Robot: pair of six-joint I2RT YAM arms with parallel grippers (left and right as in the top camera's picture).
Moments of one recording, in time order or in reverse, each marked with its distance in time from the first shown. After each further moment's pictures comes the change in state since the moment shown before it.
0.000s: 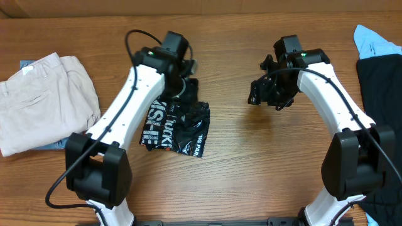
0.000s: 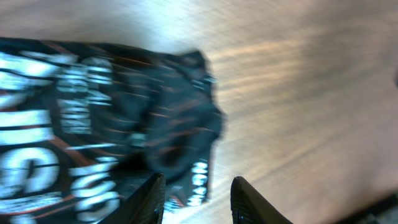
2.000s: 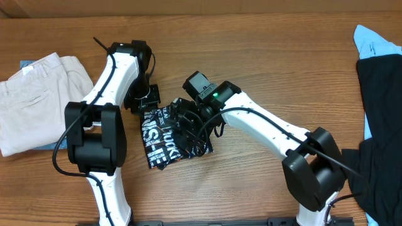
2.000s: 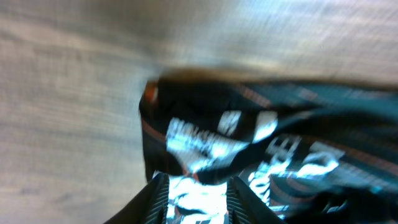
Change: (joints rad) left arm 0.222 0.245 0.048 -0.182 -0.222 -0.106; right arm 0.555 0.079 -0.008 0.179 -0.064 -0.437
